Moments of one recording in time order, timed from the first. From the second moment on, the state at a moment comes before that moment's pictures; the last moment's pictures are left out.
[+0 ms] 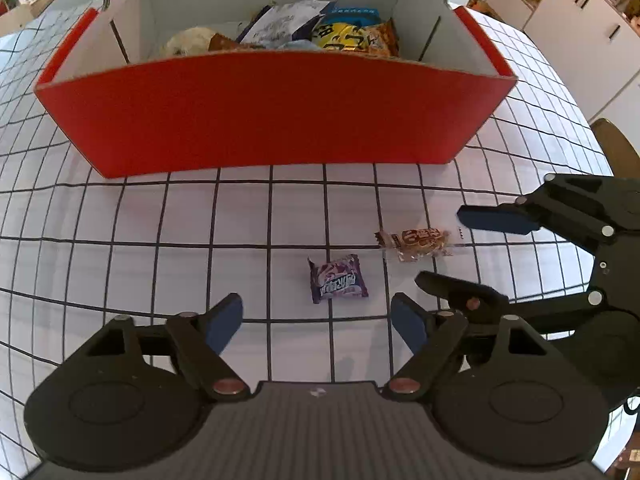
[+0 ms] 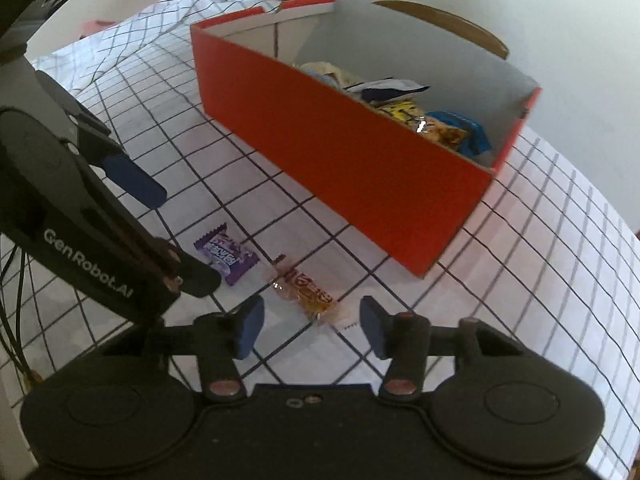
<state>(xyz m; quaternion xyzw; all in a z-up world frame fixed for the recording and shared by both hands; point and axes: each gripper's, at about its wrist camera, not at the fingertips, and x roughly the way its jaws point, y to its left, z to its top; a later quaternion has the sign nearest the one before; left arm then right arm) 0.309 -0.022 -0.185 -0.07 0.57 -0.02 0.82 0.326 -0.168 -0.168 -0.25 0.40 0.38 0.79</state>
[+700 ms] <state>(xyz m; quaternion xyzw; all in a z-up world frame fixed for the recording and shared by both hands) 0.323 -0.039 -0.198 -0.03 0.55 -0.01 0.83 0.329 -0.181 -0.173 -0.22 0.41 0.37 0.81</state>
